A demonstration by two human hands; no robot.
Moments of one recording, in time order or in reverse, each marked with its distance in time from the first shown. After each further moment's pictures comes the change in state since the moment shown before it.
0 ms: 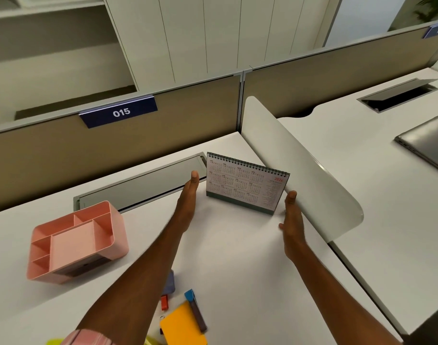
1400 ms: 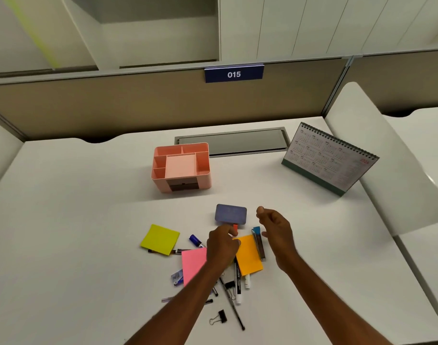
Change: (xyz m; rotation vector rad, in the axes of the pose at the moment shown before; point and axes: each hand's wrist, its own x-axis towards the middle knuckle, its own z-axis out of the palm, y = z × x) left_hand -0.241 -0.142 -0.087 0.510 0.285 -0.202; right_hand -0.194 0.100 0.089 -0.372 -0.502 -0.115
